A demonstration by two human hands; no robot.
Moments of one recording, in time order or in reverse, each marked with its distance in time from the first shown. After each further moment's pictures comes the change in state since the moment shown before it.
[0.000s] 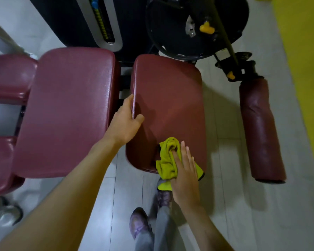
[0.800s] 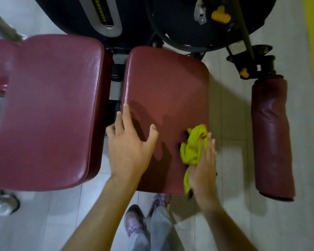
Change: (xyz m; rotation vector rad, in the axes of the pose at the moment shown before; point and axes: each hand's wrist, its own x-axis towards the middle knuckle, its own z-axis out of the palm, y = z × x) left_hand 0.004 0.004 0.072 0.333 0.412 -0.041; right_hand 0.084 0.075 -0.009 0.057 0.099 0.165
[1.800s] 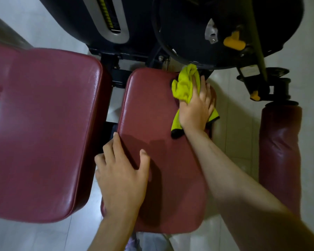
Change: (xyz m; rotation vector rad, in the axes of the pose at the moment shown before) left_hand 0.023 0.014 0.018 0.132 0.121 -0.201; right_hand 0.245 -0.106 0.021 -0.121 0.041 -0.007
